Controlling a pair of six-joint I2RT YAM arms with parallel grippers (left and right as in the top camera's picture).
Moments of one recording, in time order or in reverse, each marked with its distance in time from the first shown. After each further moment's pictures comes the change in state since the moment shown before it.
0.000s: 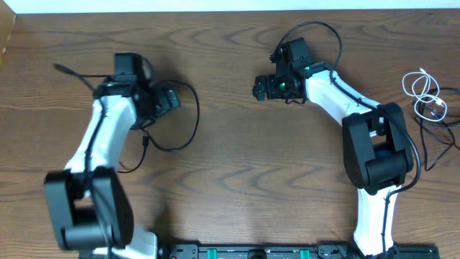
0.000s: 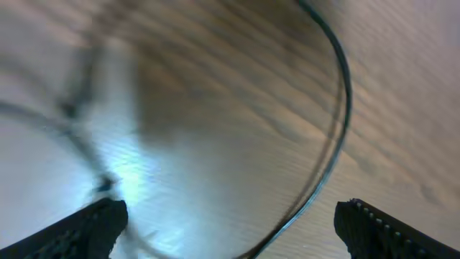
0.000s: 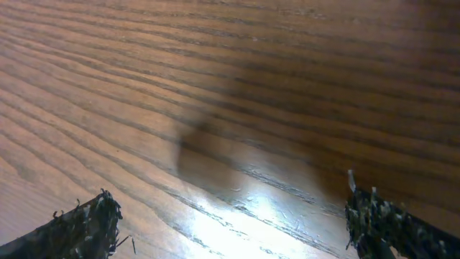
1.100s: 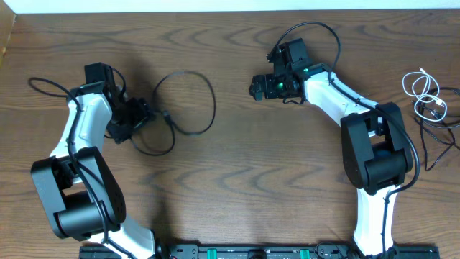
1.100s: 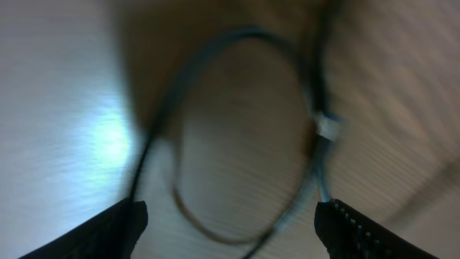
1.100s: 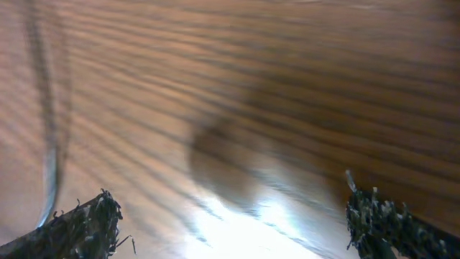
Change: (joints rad) left arm 0.174 0.134 0.012 -0.109 0.155 0.109; right arm 0.005 0.000 -0.016 0.068 -0.082 -0.009
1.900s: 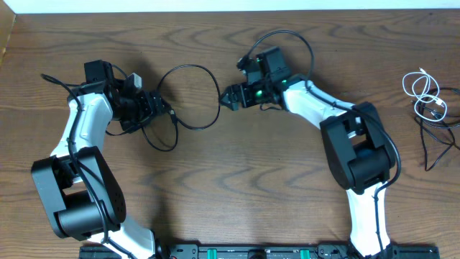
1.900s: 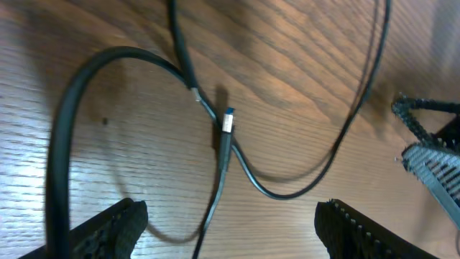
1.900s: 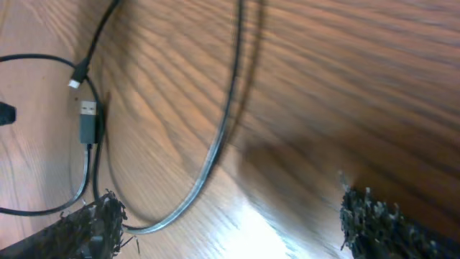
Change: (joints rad) left arm -0.002 0.000 0.000 0.062 0.238 0.142; right arm 0.119 0.060 -0.008 0.193 -0.231 -0.006
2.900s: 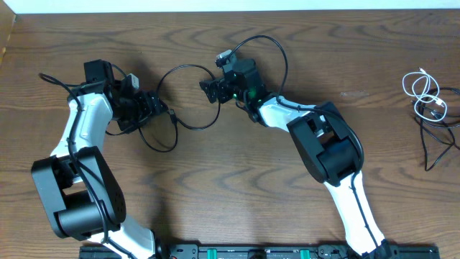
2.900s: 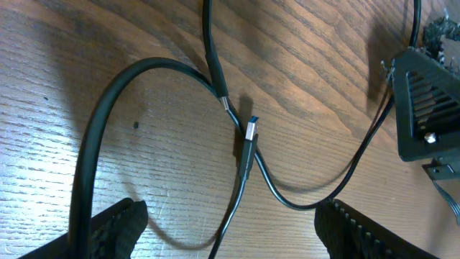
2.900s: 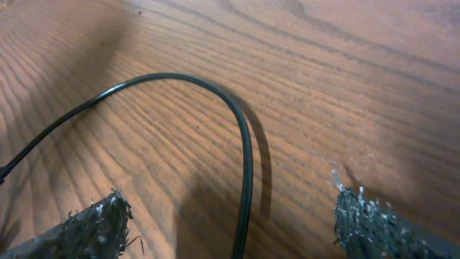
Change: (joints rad) left arm 0.000 0.000 0.000 0.010 -0.058 -0.028; right arm 0.110 0.197 0.021 0.605 0.319 -0.024
